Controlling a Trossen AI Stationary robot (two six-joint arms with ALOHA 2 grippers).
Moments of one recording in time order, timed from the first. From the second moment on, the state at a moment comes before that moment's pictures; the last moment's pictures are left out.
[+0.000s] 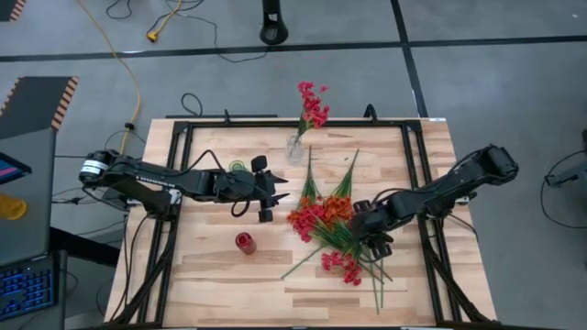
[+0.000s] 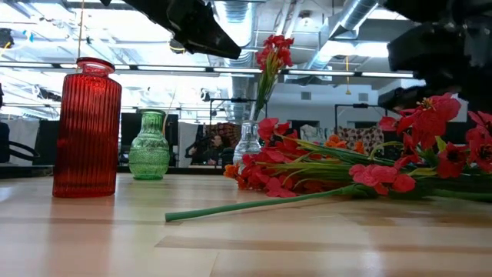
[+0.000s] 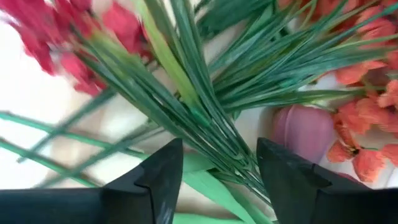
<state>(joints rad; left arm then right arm) -0.07 1.36 0.91 -0.02 -0.32 0.12 0.34 1.38 0.77 -0.66 -0.05 0.05</state>
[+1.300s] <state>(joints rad) -0.07 1.36 0.91 0.00 -0.32 0.14 0.34 1.26 0.77 -0.68 0.09 -0.03</state>
